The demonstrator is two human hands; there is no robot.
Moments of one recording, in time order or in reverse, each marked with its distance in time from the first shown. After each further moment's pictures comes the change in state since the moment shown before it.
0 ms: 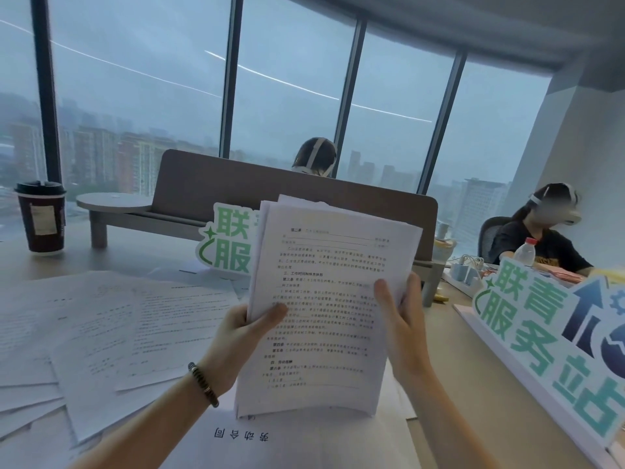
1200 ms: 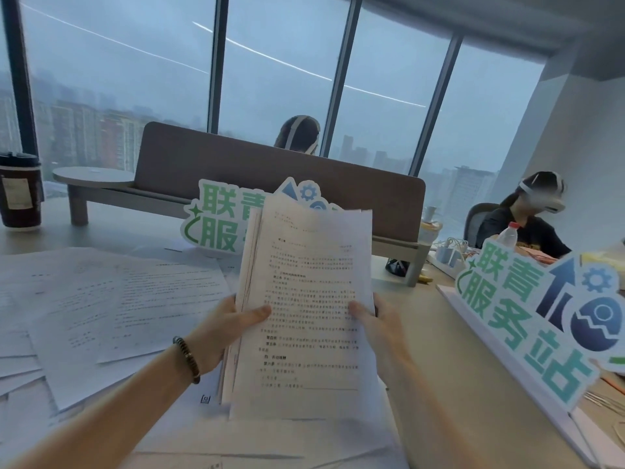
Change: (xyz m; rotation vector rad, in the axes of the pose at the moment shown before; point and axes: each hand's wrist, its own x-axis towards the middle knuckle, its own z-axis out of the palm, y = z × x) left_hand 0.007 -0.026 -0.007 0.081 -0.056 -0.307; right_hand -0.015 0.045 -0.021 -0.088 -0.037 0.498
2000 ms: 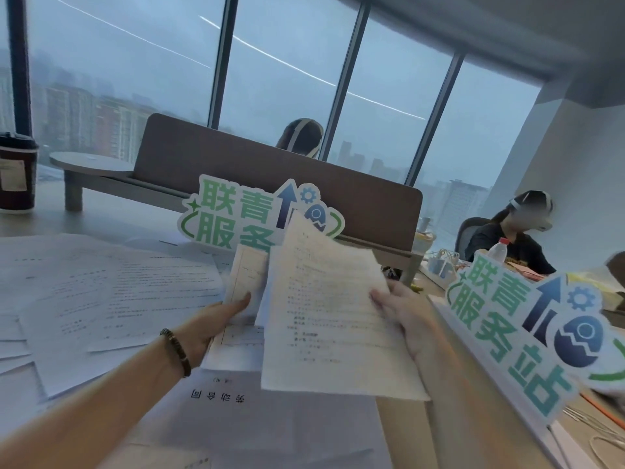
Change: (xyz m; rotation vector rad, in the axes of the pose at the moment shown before) left_hand 0.010 -0.004 -0.008 -0.223 0.100 -0.234; right_hand 0.027 -0.040 -0.046 0.037 -0.042 0.102
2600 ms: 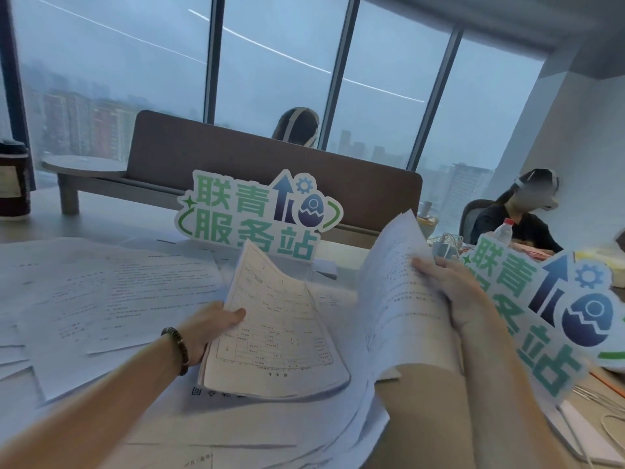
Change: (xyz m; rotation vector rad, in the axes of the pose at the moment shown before) left_hand 0.007 -0.008 -0.008 0.366 0.062 -0.035; right_hand 0.003 -0.031 -0.057 -0.025 0.077 -0.039
